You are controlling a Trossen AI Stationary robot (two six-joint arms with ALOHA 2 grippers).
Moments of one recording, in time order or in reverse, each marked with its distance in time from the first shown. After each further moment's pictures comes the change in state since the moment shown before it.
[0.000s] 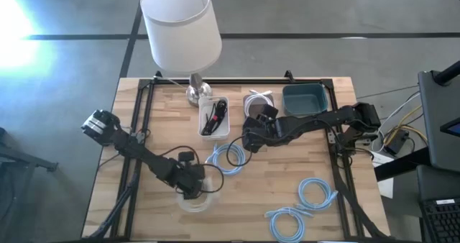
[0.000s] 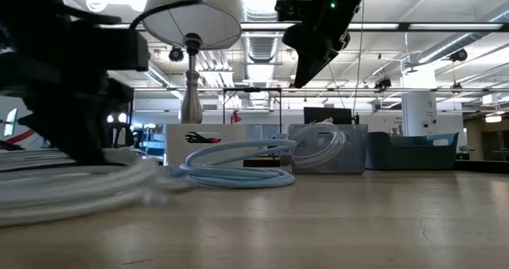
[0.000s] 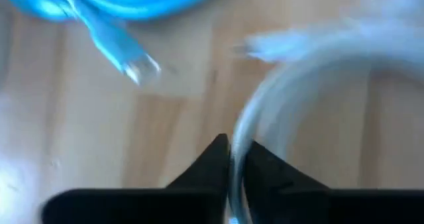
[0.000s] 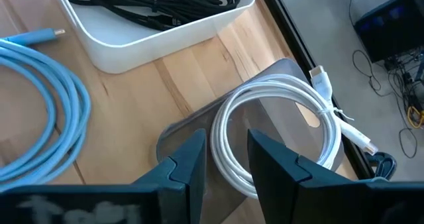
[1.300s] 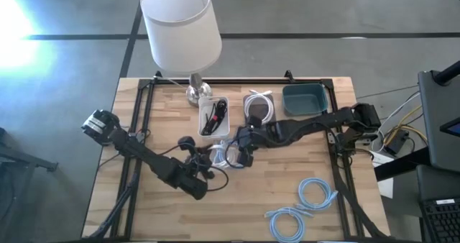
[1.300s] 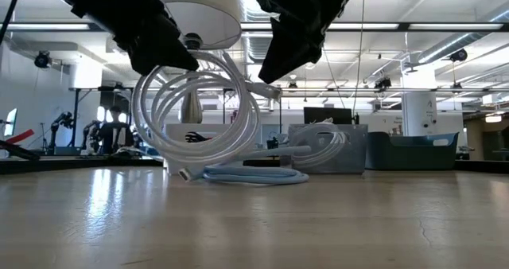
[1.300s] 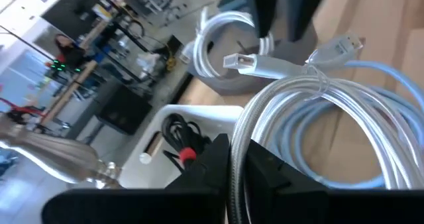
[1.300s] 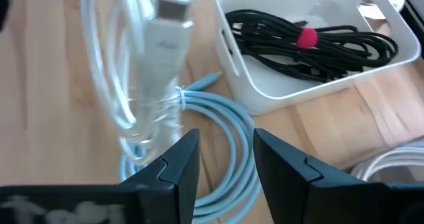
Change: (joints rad) left arm 0.017 -0.003 0.132 0.035 -0.862 0.159; right arm 0.016 0.000 -0.060 0.347 -0.370 -0.121
